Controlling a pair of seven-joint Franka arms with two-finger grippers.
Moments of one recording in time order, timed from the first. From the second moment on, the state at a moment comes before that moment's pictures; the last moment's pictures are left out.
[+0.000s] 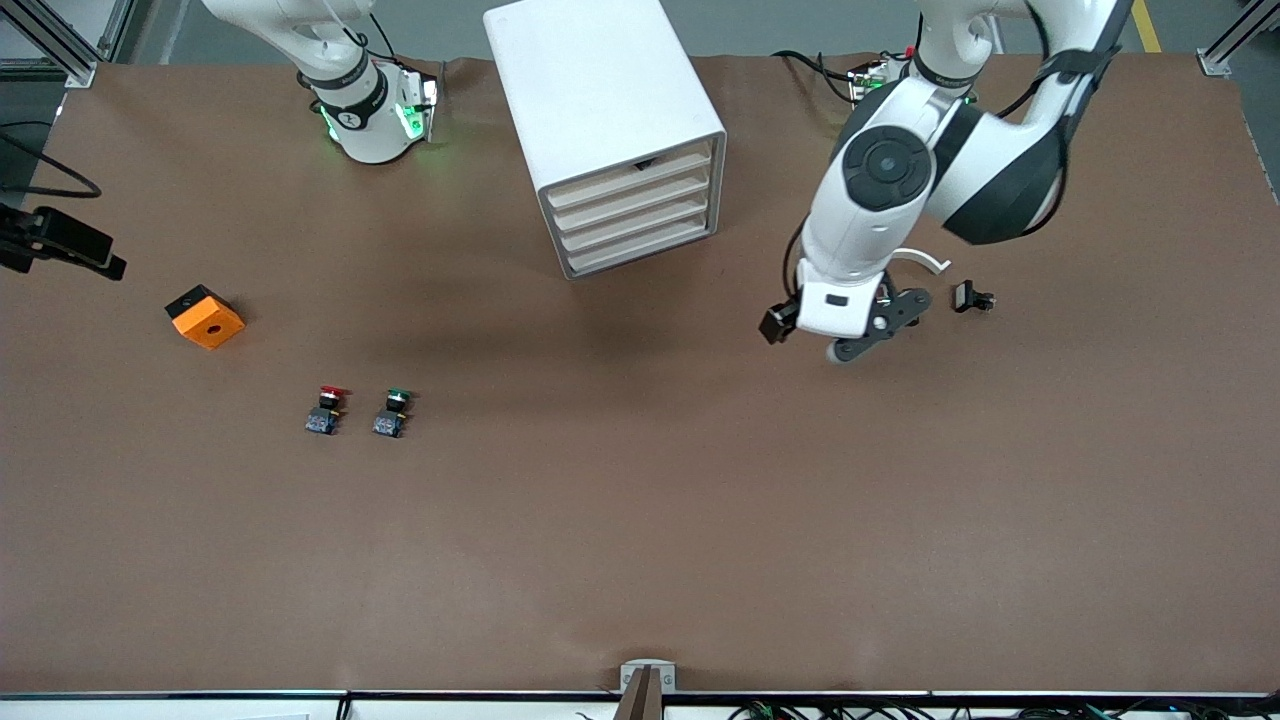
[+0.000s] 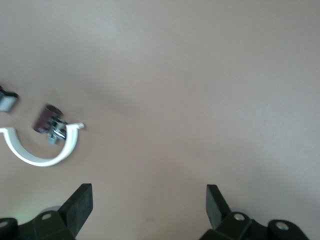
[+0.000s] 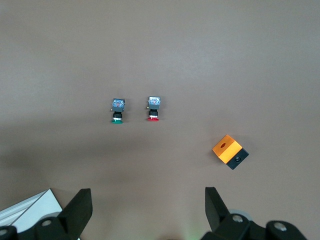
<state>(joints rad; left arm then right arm) -0.09 0.22 -0.47 -1.74 0.14 1.88 -1.19 0.04 0.11 -0.09 -1.31 0.01 1.36 0.05</state>
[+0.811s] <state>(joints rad) 0.08 0.09 -0.46 -1.60 0.14 1.65 -0.86 0.04 -0.06 -0.09 -1.57 0.03 1.45 0.05</state>
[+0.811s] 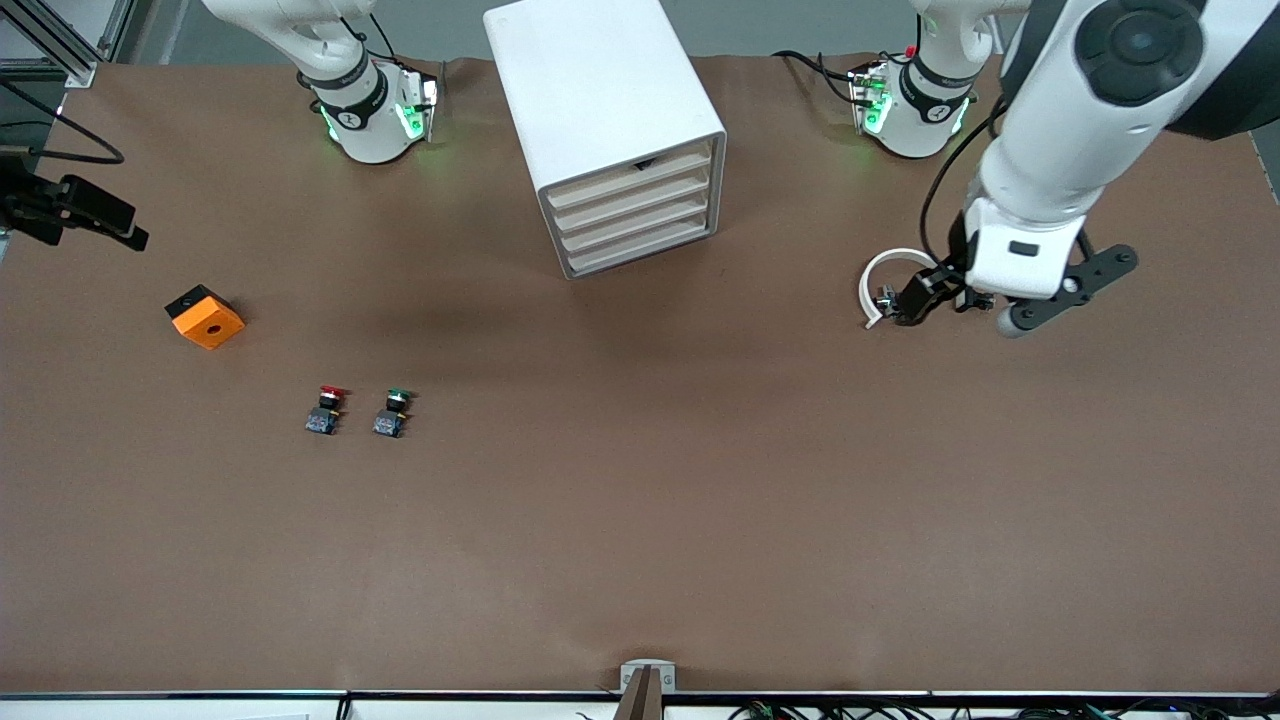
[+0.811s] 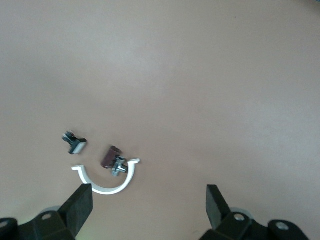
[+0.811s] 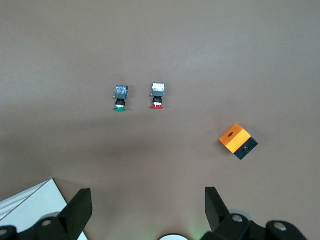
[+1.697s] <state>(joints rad) 0.07 -0.08 -0.18 -1.61 0.08 1.50 -0.19 0.01 -0.10 -0.09 -1.62 0.03 1.48 0.02</state>
